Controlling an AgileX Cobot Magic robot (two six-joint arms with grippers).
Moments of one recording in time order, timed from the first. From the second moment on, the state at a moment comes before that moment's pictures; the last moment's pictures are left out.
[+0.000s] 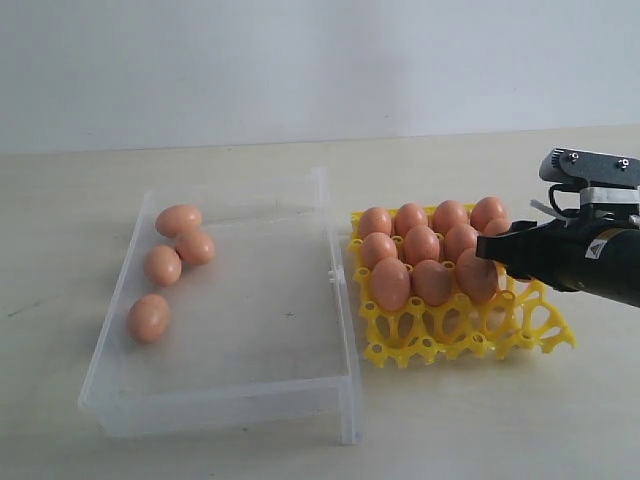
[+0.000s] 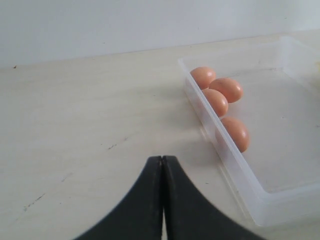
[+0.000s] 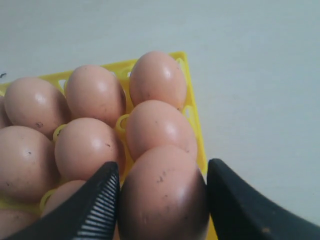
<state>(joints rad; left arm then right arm) -0.06 0.01 0.00 -0.19 0.37 0.21 0.19 1.73 -0.57 0.08 -0.40 0.17</state>
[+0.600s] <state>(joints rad) -0.06 0.01 0.00 -0.19 0.37 0.21 0.19 1.70 -0.57 0.08 -0.40 0.18</state>
